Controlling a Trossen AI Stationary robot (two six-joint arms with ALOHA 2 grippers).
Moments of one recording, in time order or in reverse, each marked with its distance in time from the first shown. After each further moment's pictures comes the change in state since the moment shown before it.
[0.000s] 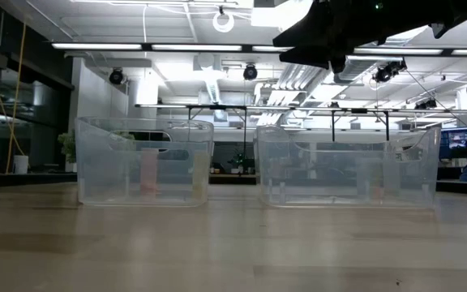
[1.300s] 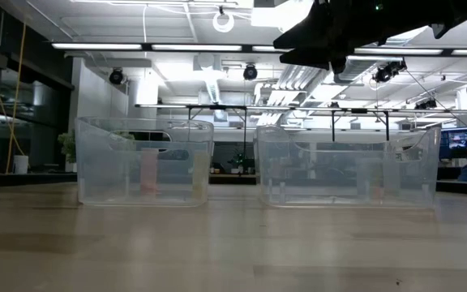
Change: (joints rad) left arm -0.024 0.083 -0.055 0.037 0.013 0.164; right arm 0.000 0.000 0.000 -0.009 0.000 0.000
